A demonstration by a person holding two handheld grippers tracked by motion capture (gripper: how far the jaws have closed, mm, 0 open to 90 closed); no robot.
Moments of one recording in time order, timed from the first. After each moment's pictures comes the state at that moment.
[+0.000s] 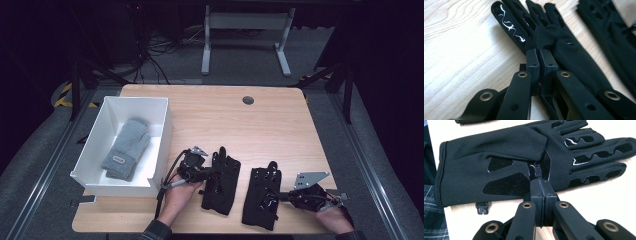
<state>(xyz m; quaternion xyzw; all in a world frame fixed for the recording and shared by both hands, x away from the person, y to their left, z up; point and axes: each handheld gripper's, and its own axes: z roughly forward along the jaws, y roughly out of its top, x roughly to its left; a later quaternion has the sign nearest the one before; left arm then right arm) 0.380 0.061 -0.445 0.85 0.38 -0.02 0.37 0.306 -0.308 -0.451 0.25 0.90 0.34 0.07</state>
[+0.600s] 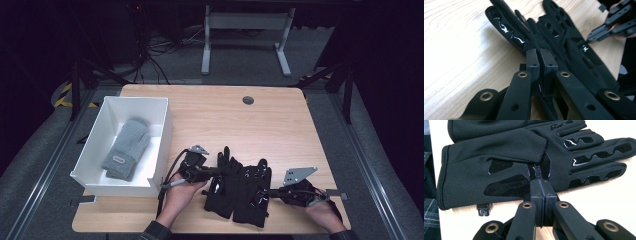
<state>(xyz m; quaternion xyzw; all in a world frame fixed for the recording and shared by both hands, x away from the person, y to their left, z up) 0.375 0.059 -0.429 0.83 0.36 -0.07 0.42 0.320 -0.283 -0.452 0.24 0.90 0.35 0.06</state>
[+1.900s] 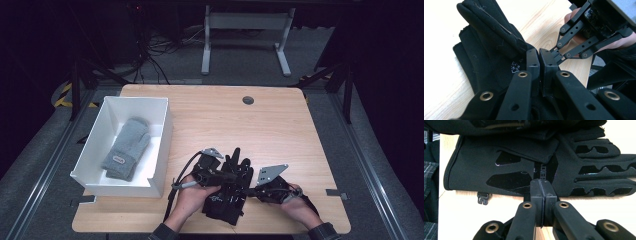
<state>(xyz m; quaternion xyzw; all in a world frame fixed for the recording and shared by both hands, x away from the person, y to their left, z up) 0.363 0.024 -0.422 0.84 0.31 -0.11 0.43 0.332 -0.216 -0.455 0.18 0.92 0.35 0.04</state>
